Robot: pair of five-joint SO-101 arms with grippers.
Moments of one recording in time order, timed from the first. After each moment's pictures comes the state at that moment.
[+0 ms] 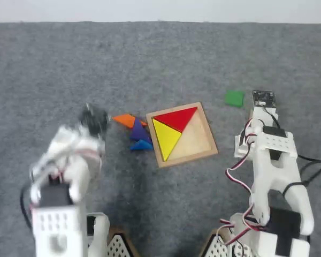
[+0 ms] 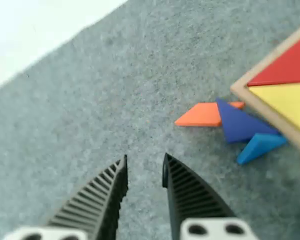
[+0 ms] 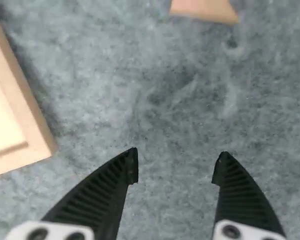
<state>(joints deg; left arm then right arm) -9.9 -70.3 60.4 64.6 -25.6 7.7 -12.6 47.4 50.5 6.0</state>
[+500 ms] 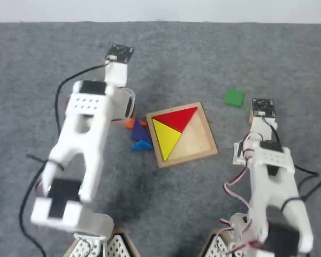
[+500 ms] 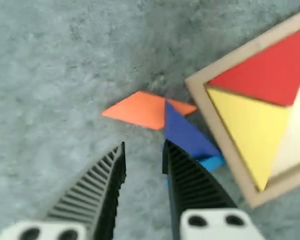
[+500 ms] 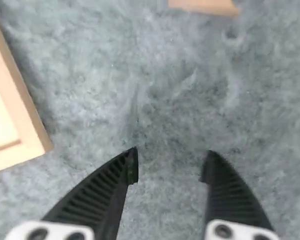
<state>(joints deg) 0.4 2.6 13.0 72.1 -0.7 7.7 -22.5 60.7 40.4 6.0</state>
